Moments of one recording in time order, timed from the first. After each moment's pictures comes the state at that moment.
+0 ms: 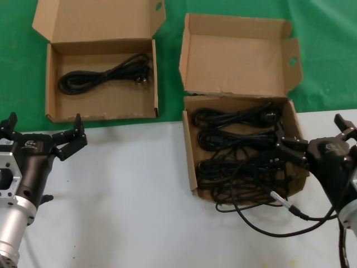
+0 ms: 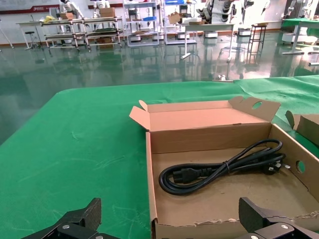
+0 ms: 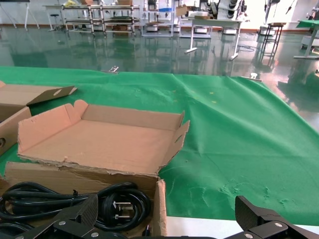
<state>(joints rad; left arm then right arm) 0.00 -0.30 1.60 -1.60 -1.80 0.00 0.00 0.02 0.30 -1.61 1.60 1.77 -0.02 0.00</state>
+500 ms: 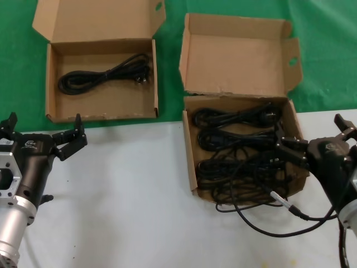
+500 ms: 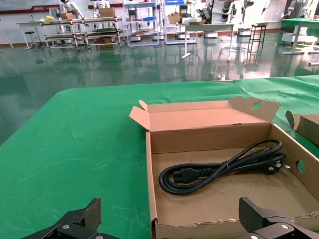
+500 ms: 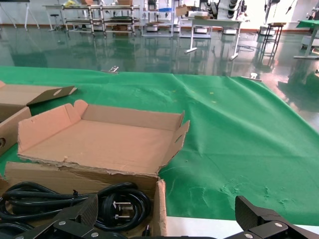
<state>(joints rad) 0.00 -0.30 1.60 -1.60 -1.80 0.00 0.00 0.02 0.30 -1.61 1.60 1.77 -0.02 0.00</state>
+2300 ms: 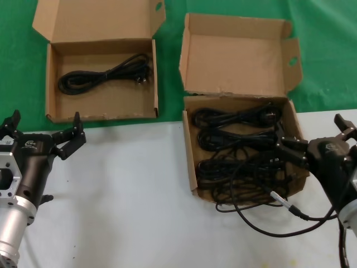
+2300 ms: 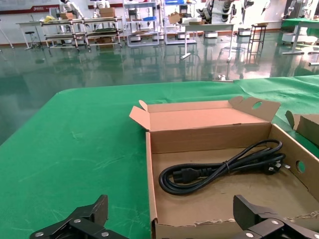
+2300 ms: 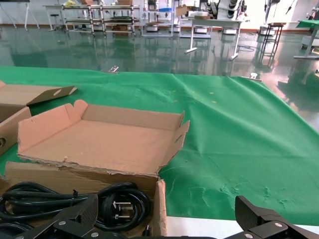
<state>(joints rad) 0.00 -0.30 1.60 -1.60 -1.80 0.00 0.00 0.02 0.30 -1.61 1.60 1.77 -0.02 0.00</state>
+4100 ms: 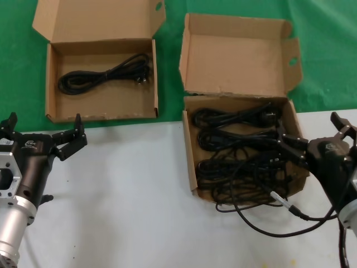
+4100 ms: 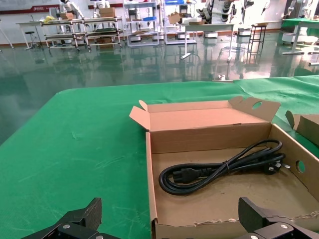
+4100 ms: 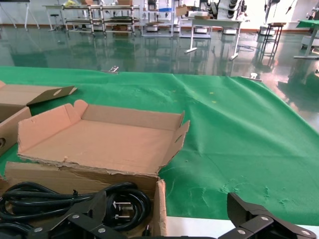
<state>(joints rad) 0.00 -0.30 1.60 -1.60 -1.80 0.00 0.00 0.02 0.30 -1.61 1.60 1.77 -0.02 0.00</state>
